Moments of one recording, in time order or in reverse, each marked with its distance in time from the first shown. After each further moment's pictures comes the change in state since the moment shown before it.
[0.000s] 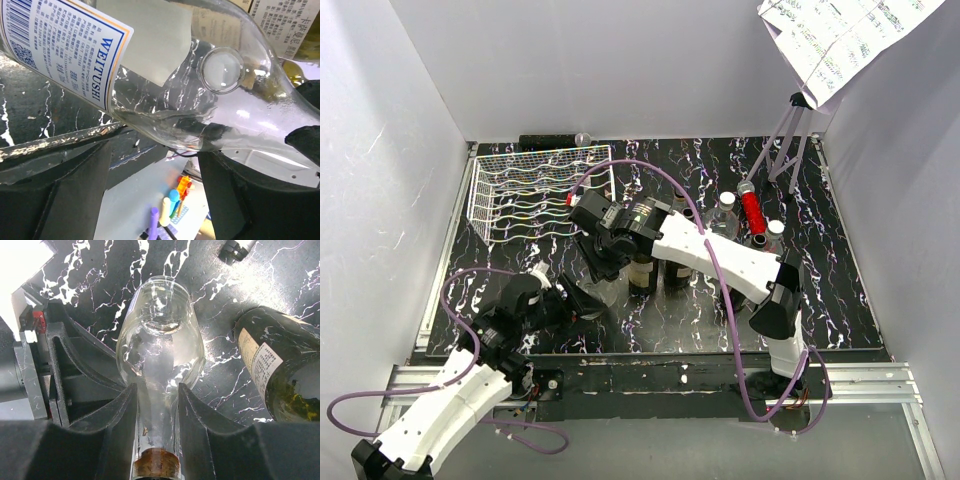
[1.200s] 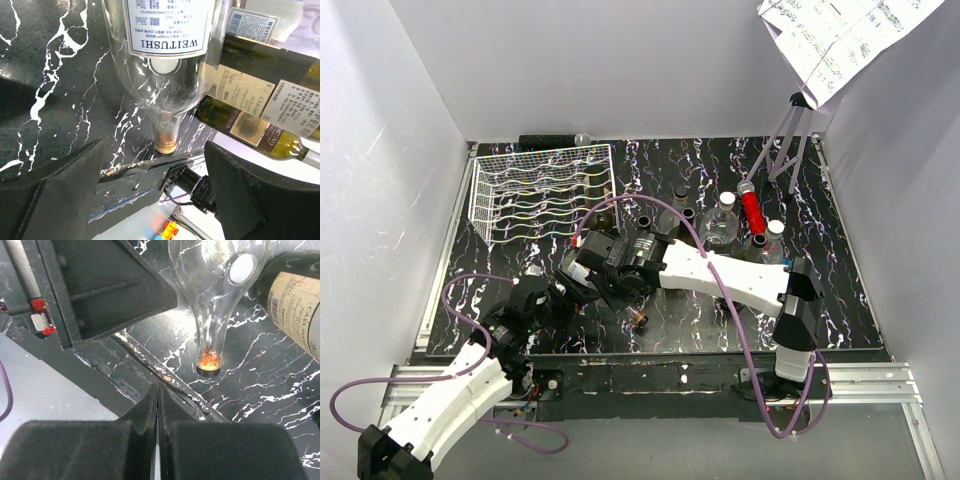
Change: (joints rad) left arm 0.001 0.036 -0.120 0.143 -0.170 -0.140; right arm 0.083 -0.132 -0.323 0.086 0.006 -0.007
